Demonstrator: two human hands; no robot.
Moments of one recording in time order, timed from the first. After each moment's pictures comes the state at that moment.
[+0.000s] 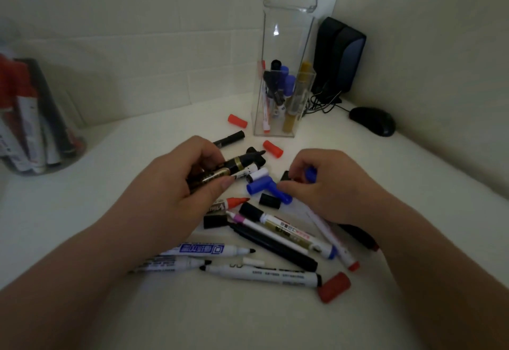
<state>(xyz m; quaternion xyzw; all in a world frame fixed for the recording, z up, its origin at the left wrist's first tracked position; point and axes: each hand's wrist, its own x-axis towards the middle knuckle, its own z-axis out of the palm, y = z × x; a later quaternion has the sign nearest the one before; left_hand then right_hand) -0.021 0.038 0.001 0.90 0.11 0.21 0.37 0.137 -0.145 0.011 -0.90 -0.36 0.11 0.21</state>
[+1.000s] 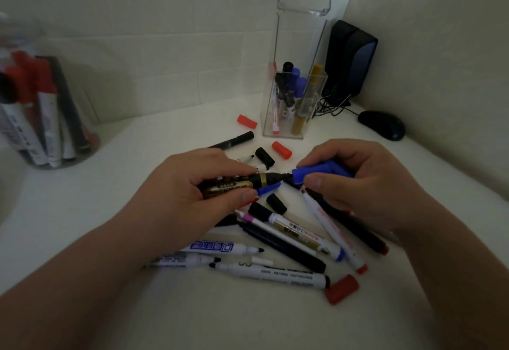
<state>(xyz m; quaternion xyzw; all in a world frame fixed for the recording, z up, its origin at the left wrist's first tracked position) -0.022 0.046 -0.005 0.89 0.00 0.25 0.37 0.120 -0.165 0.039 -0.76 -0.39 0.20 0.48</state>
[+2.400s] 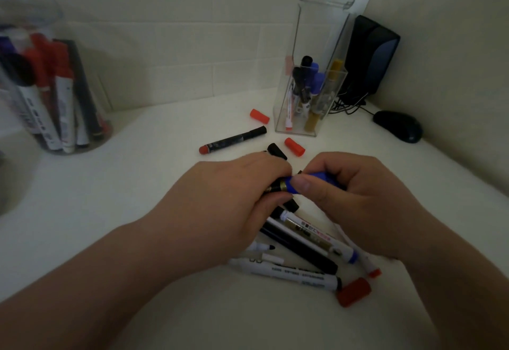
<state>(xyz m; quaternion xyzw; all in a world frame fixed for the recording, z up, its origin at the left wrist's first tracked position) -0.023 0.022 0.005 0.96 -0.05 0.22 0.17 0.090 -0.143 0.038 -0.82 -0.40 0.17 0.38</state>
